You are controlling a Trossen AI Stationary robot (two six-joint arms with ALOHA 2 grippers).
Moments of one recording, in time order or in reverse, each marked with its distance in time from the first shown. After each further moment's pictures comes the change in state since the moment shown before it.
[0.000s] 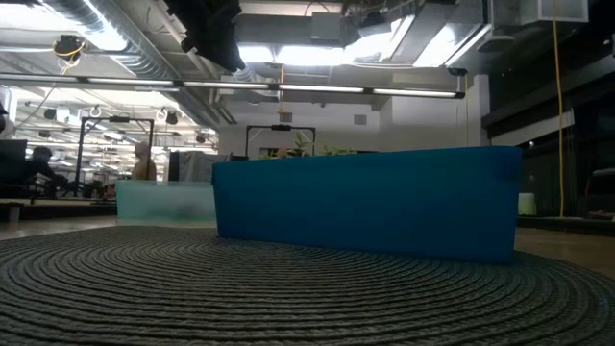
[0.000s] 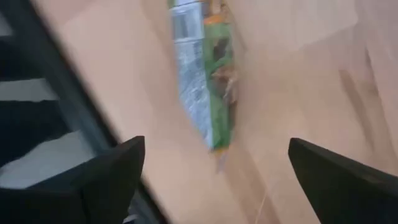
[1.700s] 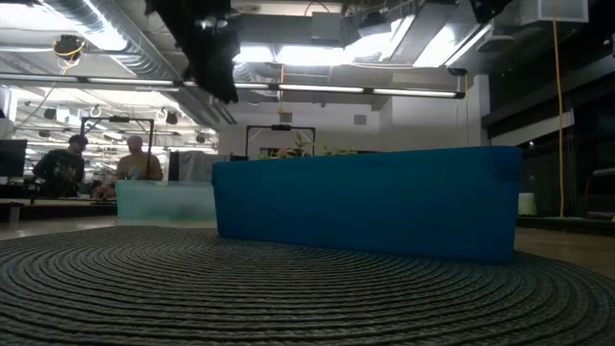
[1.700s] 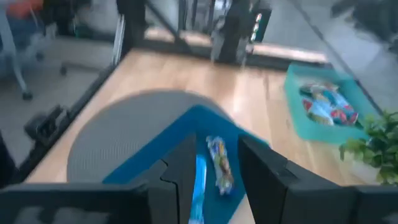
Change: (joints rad) left arm 0.242 0.126 0.006 -0.004 0.137 0.089; right arm -0.707 -1.016 -0.386 0.416 0.069 -1.398
